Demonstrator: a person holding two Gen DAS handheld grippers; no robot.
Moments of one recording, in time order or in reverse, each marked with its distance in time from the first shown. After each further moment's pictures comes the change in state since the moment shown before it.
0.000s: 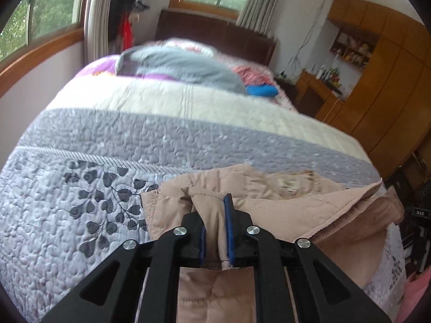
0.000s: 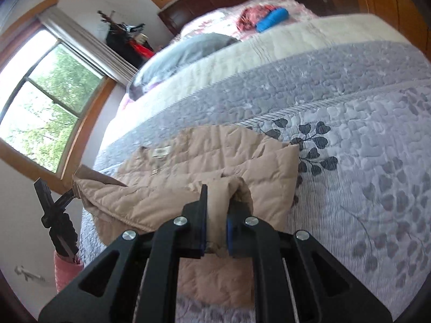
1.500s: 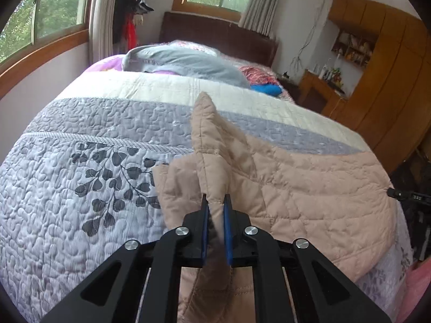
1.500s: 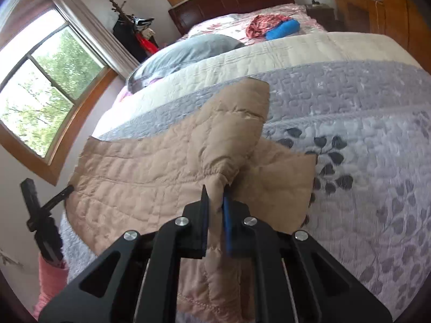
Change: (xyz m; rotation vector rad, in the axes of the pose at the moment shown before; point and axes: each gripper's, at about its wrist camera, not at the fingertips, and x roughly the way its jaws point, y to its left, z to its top) left arm -0.006 0.016 -0.045 0.011 -0.019 0.026; right arm 0.026 0.019 -0.019 -0.103 -0.037 -0.072
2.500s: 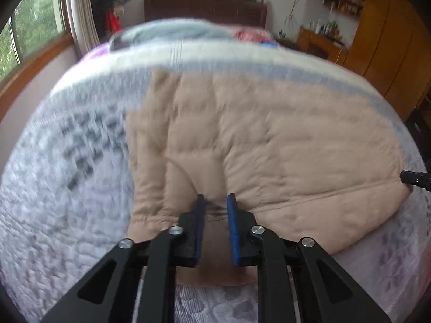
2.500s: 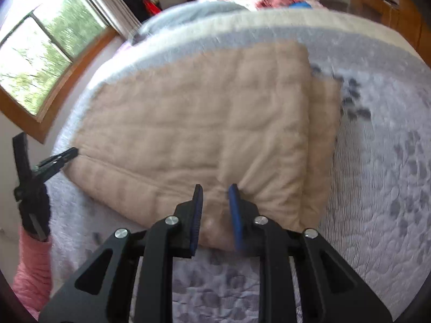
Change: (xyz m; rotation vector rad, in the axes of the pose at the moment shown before) left arm 0.021 -0.052 -0.071 0.161 0.169 0.075; right arm 0.047 0.014 -0.094 -0.104 0.160 -0.059
